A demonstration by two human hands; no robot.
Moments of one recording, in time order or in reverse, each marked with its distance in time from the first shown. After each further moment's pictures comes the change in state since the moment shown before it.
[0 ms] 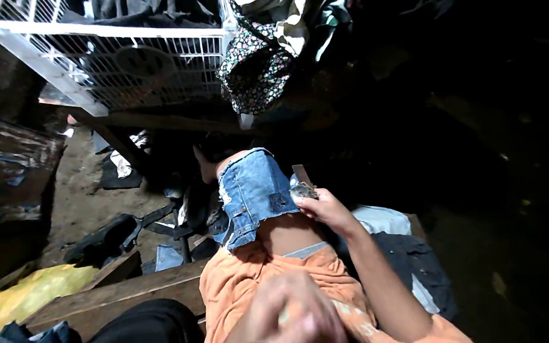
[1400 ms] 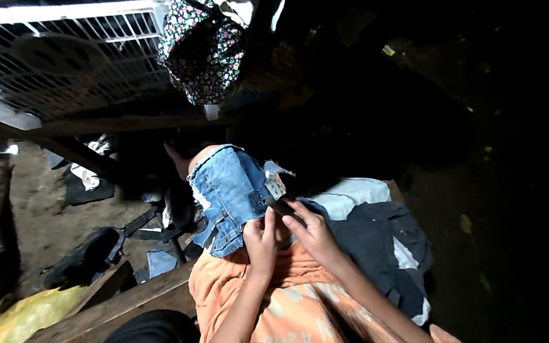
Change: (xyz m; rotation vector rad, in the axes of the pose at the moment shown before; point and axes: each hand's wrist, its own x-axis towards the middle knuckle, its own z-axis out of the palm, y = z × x) left_hand 0.010 -0.138 0.007 0.415 0.678 -0.422; right_hand -0.054 0.067 0.022 -0.469 0.359 -0.385
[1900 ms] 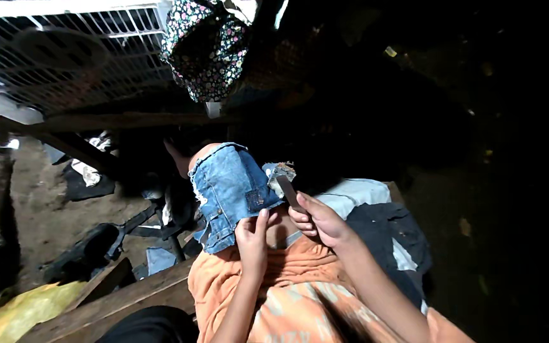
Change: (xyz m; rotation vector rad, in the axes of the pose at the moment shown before) left_hand -0.004 0.012 -0.011 -0.385 0.054 -0.287; right_hand 0.031 0.003 -0.031 1.002 -0.397 0.659
